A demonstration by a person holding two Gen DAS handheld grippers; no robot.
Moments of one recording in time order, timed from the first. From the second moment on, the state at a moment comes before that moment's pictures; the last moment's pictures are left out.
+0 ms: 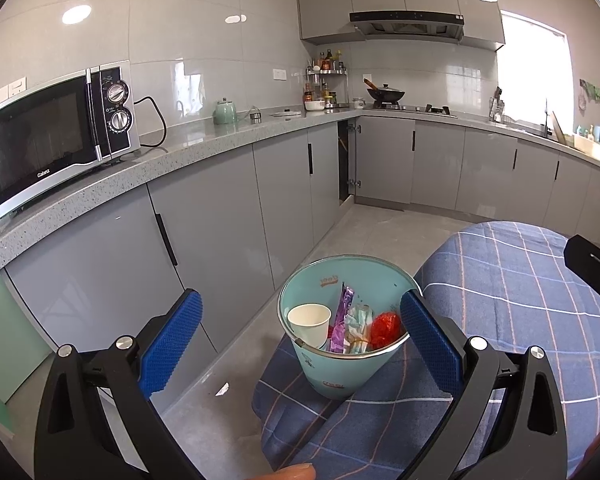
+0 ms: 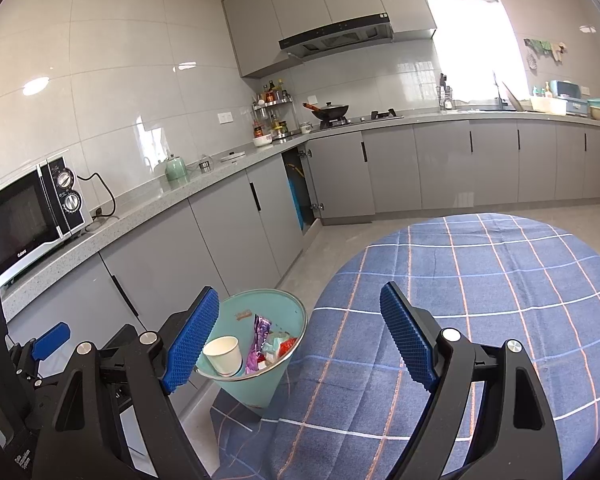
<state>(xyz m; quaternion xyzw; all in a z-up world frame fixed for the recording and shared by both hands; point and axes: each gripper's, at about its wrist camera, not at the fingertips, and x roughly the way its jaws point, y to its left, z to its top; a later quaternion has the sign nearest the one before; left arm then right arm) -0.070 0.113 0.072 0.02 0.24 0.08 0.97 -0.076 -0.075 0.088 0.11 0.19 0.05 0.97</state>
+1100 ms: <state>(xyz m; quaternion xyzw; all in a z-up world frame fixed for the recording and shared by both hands) -0.041 0.099 0.065 0.02 0.26 0.05 0.97 -0.056 -0.094 0.069 0.12 0.21 0.03 0.97</state>
